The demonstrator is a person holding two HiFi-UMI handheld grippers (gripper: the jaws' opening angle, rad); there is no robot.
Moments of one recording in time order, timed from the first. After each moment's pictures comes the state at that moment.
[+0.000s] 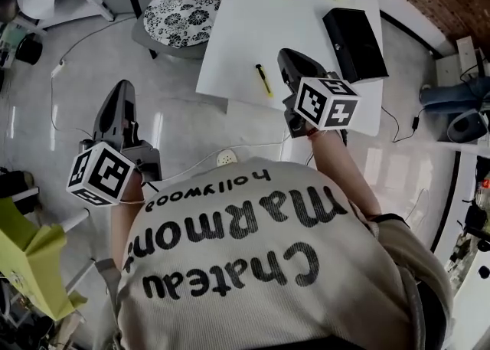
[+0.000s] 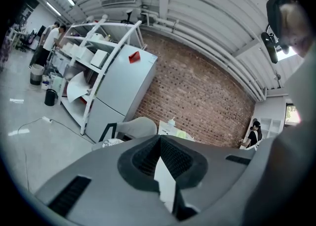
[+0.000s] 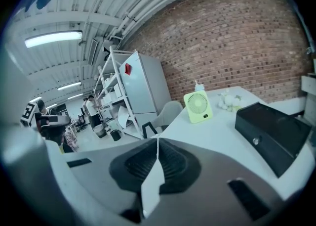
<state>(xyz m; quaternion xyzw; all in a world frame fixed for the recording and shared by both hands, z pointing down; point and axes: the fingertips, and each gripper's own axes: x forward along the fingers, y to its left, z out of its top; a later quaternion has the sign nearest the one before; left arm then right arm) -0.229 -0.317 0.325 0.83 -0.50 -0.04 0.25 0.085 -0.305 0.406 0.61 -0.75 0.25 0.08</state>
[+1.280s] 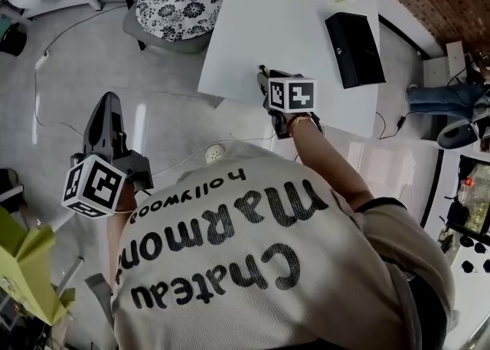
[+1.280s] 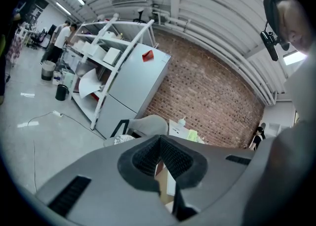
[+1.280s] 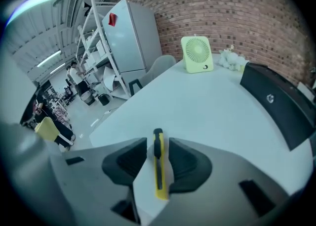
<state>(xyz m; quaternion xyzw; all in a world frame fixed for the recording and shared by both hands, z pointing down) -0.284 -0.330 0.361 0.80 -0.53 -0.03 0.29 0.066 -0.309 0.554 0.59 -0.67 0.37 0.27</state>
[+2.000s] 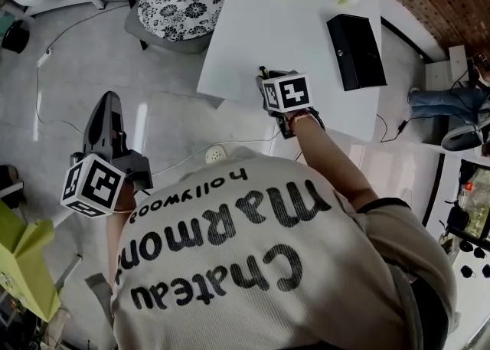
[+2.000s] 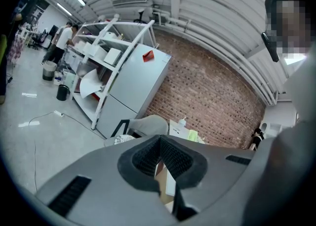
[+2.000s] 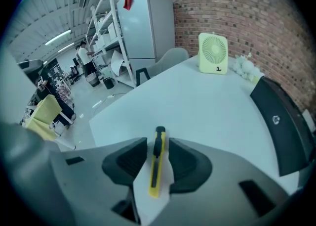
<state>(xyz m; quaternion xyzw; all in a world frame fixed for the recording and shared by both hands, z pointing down) -0.281 -0.328 0.361 0.79 -0.54 -0.03 0.29 0.060 -0.309 0.560 0.54 -0.68 0.34 0.36</state>
